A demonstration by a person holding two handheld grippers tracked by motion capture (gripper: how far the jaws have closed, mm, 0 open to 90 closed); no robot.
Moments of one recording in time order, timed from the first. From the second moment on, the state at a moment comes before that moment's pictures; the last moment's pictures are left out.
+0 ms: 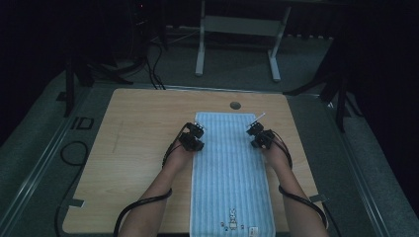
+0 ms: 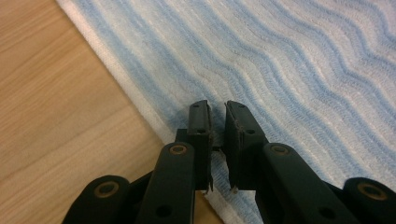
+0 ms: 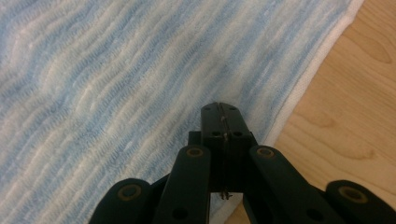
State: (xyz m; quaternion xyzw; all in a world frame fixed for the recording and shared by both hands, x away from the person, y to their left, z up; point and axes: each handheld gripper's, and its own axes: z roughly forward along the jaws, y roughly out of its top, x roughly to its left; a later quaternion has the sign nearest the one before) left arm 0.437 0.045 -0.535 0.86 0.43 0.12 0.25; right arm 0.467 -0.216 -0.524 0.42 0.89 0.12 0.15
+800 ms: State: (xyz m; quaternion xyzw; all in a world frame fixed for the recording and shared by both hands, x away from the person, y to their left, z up) left arm 0.446 0.064 -0.526 0.84 0.48 0.12 0.24; right arm 0.476 -0.248 -0.509 0.47 0.86 0.16 0.14
